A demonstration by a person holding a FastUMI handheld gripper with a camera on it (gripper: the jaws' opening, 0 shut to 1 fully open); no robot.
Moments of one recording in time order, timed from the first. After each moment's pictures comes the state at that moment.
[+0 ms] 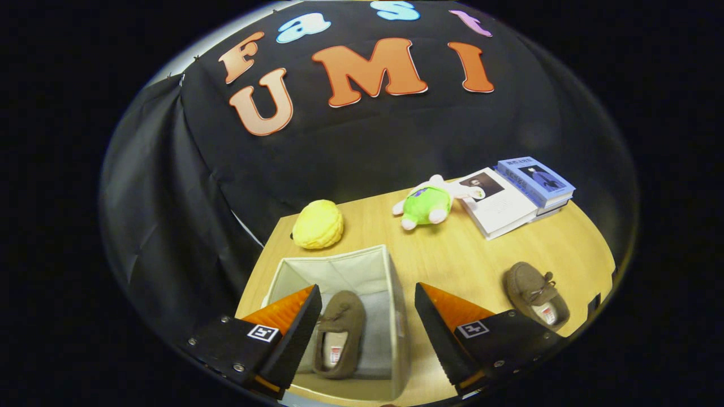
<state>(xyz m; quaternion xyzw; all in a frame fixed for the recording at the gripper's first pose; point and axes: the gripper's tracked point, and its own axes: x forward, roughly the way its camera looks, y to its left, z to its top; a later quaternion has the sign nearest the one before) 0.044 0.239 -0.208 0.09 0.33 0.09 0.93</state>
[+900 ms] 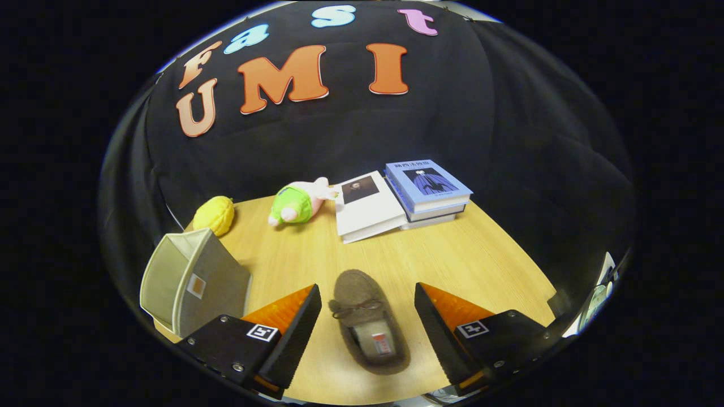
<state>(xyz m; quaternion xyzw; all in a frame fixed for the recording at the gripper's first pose) 0.035 -0.045 -0.271 0.01 0.33 -0.03 0.94</state>
